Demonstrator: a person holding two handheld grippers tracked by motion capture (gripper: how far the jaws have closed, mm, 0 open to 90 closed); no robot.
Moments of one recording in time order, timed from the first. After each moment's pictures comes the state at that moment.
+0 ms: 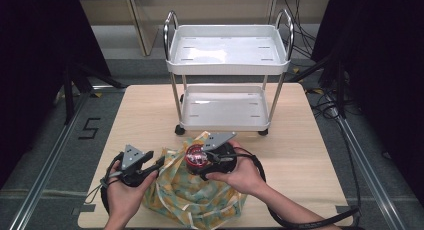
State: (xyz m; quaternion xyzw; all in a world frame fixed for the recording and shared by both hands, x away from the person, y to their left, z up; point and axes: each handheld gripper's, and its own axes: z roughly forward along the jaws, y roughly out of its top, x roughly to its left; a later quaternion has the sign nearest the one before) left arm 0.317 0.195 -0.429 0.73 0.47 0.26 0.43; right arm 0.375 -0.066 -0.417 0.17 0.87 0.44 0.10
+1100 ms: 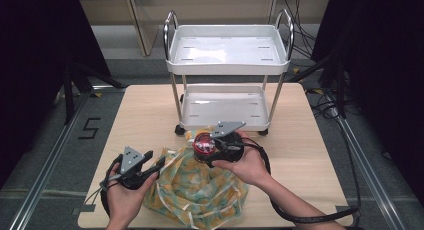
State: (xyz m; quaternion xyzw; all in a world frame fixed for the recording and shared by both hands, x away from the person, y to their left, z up) left arm 0.312 0.193 -0.430 0.72 0.46 0.27 0.45; right arm 0.396 -0.083 -0.408 0.22 0.86 0.45 0.11
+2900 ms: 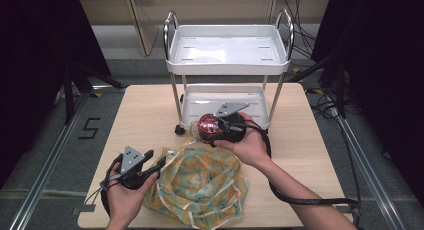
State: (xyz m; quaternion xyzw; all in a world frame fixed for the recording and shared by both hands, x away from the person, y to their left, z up) left arm 0.312 0.192 -0.428 0.72 0.45 0.27 0.45; right arm 0.435 -0.090 -0.385 0.24 0.85 0.44 0.15
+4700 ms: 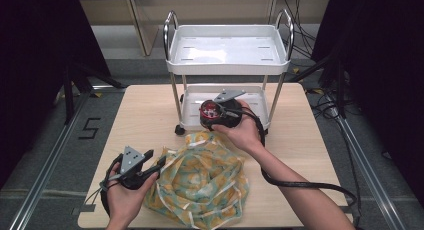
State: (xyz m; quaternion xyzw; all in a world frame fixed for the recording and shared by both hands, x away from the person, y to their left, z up) left arm 0.311 0.192 -0.427 0.72 0.45 0.27 0.45; right arm 0.479 -0.085 -0.385 0.28 0.84 0.43 0.19
